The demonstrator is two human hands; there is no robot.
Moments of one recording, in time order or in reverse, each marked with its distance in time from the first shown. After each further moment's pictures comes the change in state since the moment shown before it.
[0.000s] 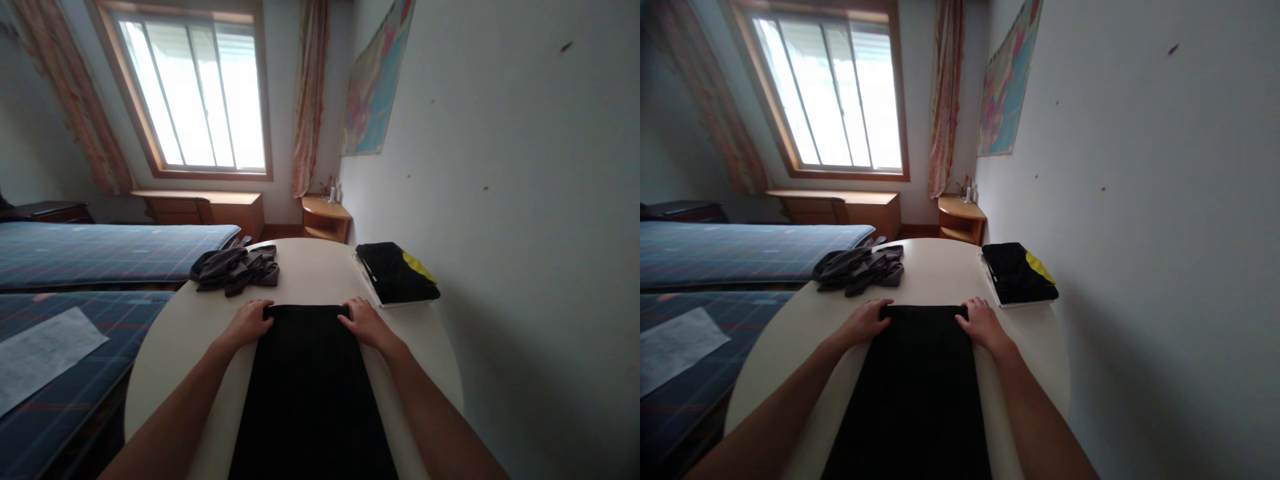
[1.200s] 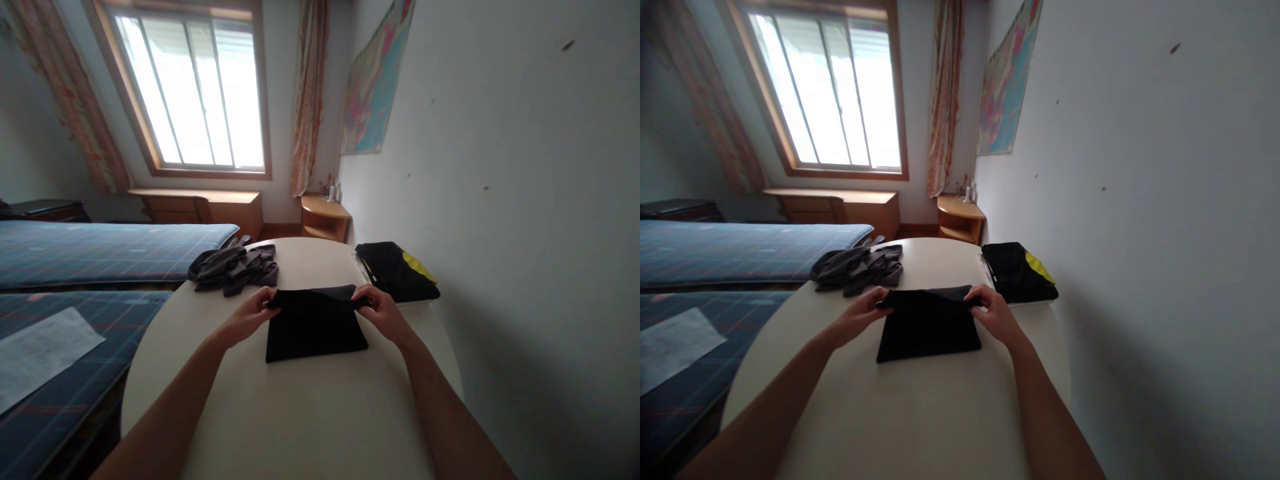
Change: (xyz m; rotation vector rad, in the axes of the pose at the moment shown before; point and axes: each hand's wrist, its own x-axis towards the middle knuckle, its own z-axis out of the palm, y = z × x) left_hand -0.006 0.023 -0.031 -1.101 -0.069 0.109; right_hand -0.013 0.009 -0.040 0.857 0.239 -0.239
